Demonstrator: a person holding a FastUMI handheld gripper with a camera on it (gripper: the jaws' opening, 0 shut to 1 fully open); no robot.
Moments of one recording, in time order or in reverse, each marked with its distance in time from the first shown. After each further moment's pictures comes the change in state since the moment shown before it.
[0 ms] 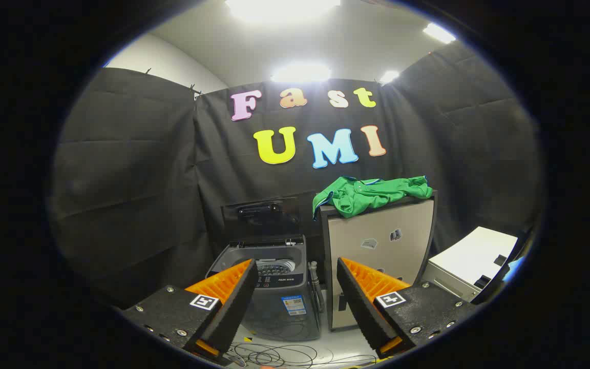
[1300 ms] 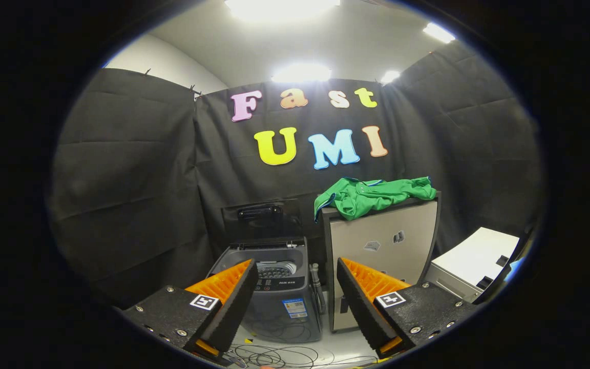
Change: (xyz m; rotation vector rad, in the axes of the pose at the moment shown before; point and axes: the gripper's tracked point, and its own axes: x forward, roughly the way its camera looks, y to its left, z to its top) arm 0.006 -0.002 0.001 -0.001 -0.007 0.014
